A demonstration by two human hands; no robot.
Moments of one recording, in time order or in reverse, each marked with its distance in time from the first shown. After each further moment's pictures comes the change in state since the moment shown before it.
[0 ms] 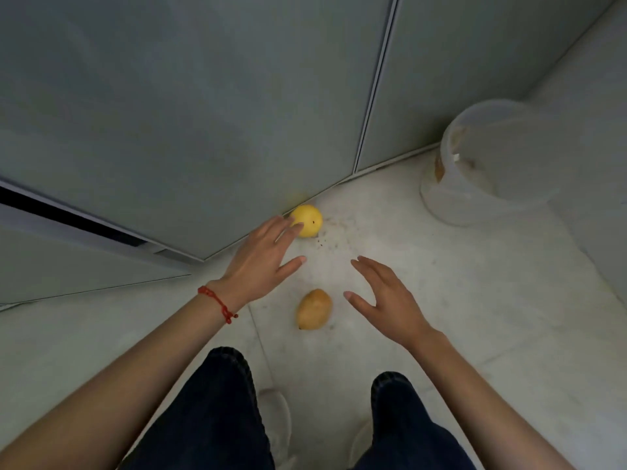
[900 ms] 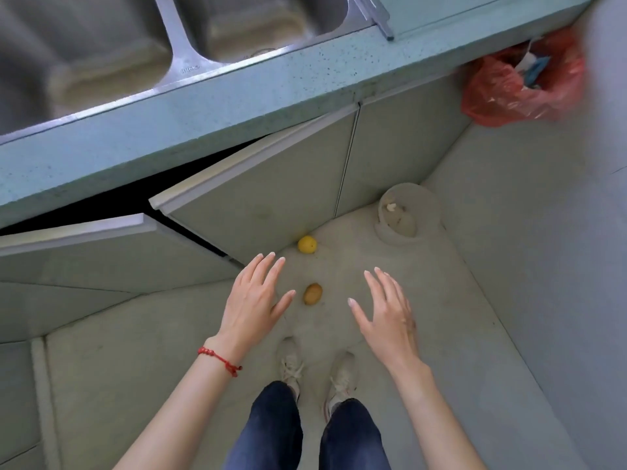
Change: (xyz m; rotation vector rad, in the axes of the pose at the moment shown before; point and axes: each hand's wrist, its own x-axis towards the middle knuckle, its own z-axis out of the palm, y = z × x) left_hand -0.200 0.195 -0.380 0.010 0.061 -0.196; right_hand -0.231 -0.299 -0.300 -0.072 0.200 0.226
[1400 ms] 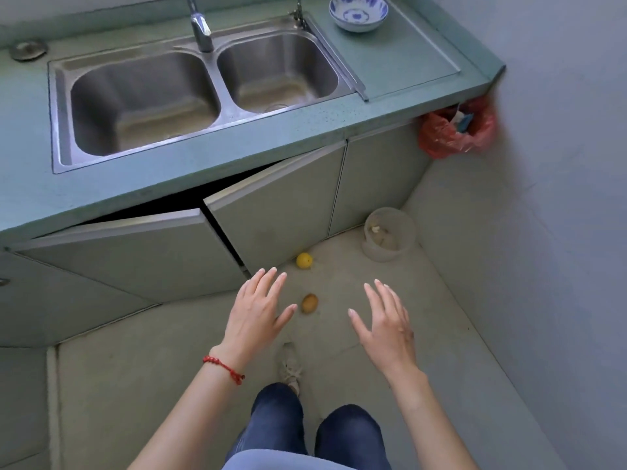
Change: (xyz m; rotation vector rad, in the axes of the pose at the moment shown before) left_hand -0.133 0.032 -0.080 0.043 0.034 0.014; right_hand -0.144 -0.051 -0.058 -0.084 0.151 -0.027
